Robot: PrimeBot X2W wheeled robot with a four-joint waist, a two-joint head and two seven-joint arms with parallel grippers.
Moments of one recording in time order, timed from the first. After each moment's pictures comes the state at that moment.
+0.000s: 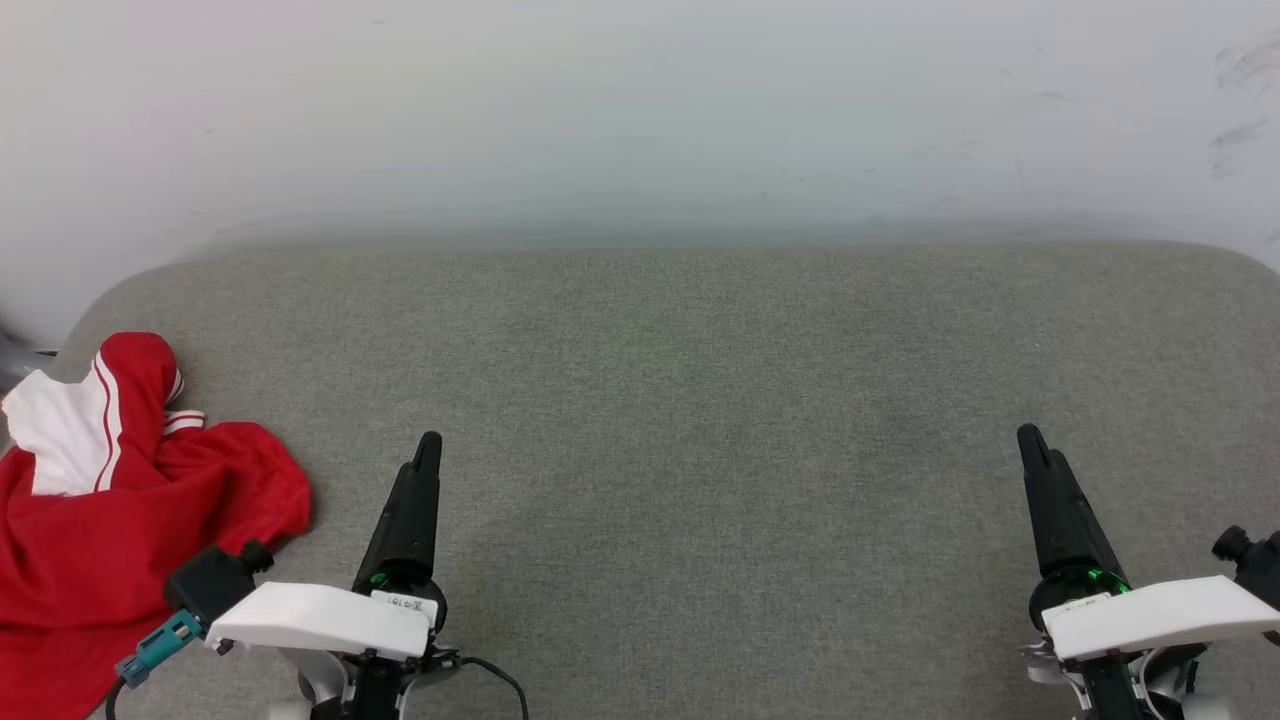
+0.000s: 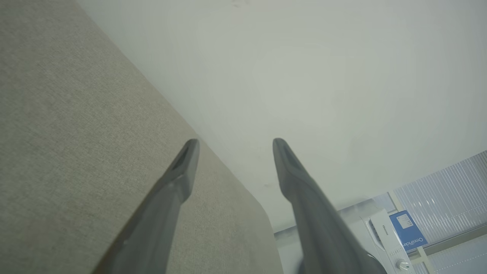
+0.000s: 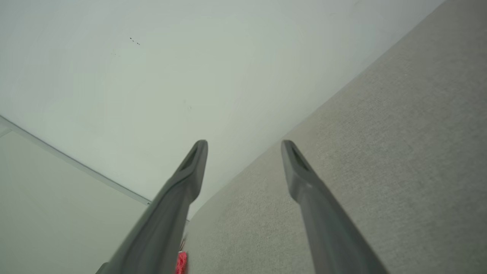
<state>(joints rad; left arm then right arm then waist) -0.07 0.06 -0.07 0.11 -1.17 -0.13 -0.06 -0.04 -0.05 -0.02 0.09 1.01 0.13 -0.04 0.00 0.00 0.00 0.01</state>
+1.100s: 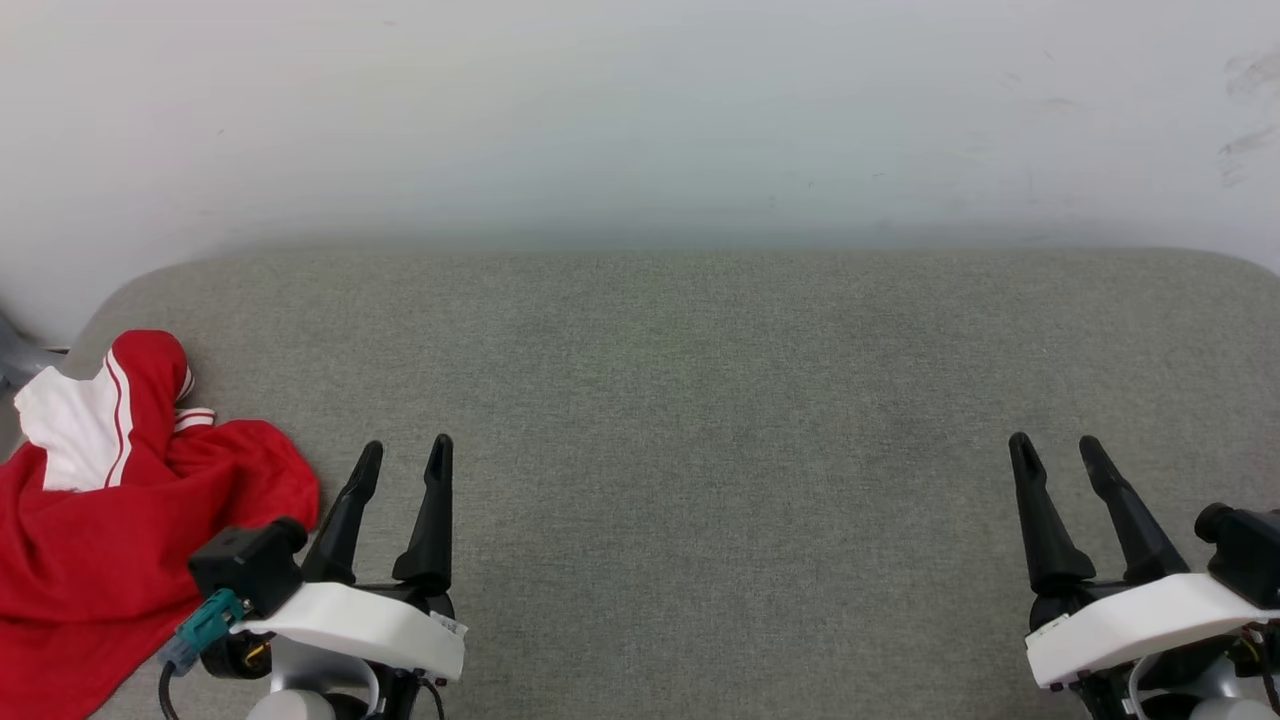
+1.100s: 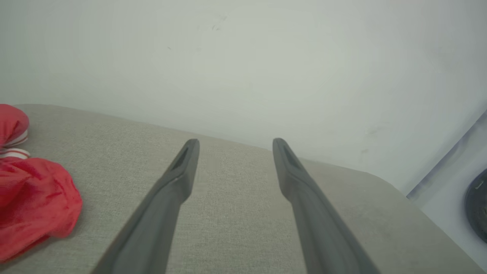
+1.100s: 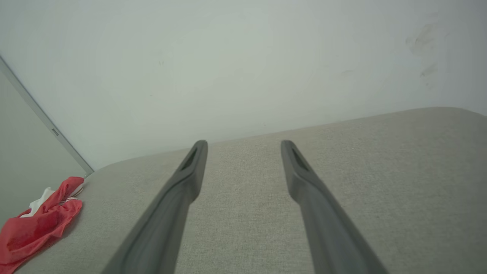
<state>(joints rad) -0.07 0.10 -0.08 0.08 -0.48 -0.10 -0.15 0.00 -0.05 -0.06 -0.06 0.39 0.13 0.02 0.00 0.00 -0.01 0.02</state>
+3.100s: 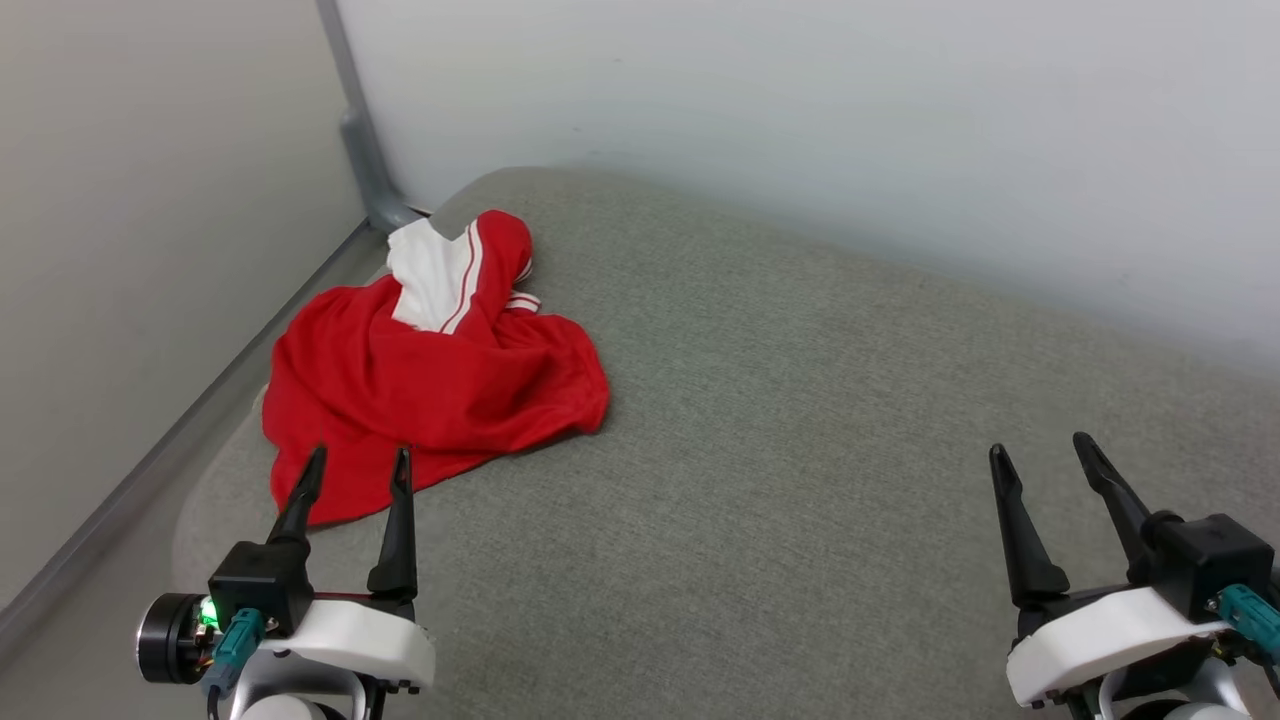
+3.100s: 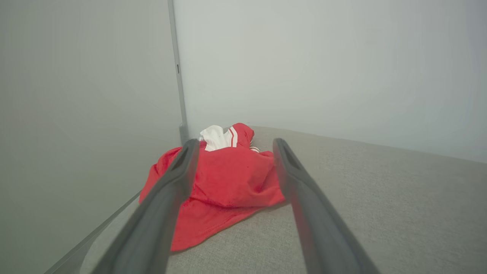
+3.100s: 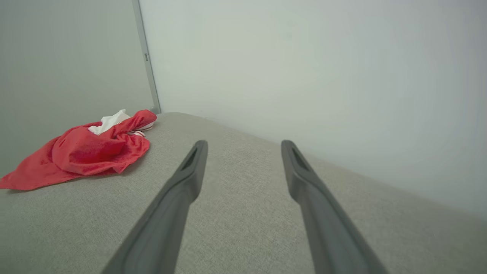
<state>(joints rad) -0.07 0.11 -0.01 0.14 -0.11 -0.05 -0.26 0.03 -0.05 -0.04 -0.10 0.07 0.13 0.00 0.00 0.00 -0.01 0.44</state>
